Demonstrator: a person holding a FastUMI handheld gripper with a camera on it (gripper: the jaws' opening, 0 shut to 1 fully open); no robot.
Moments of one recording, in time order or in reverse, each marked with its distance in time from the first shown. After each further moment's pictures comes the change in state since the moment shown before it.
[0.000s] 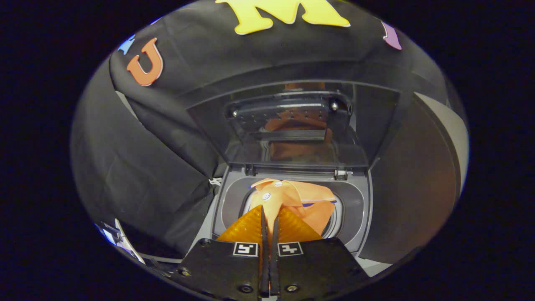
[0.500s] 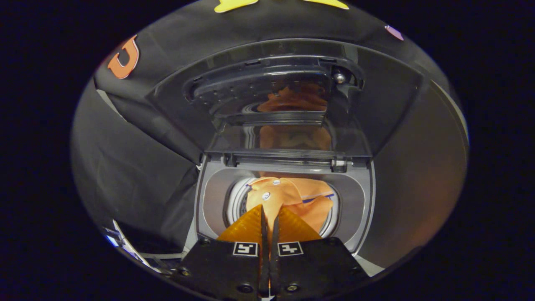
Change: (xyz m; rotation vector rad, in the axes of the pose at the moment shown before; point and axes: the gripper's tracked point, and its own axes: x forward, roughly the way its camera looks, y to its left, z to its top) arm 0.033 -0.015 0.000 0.026 0.143 -0.067
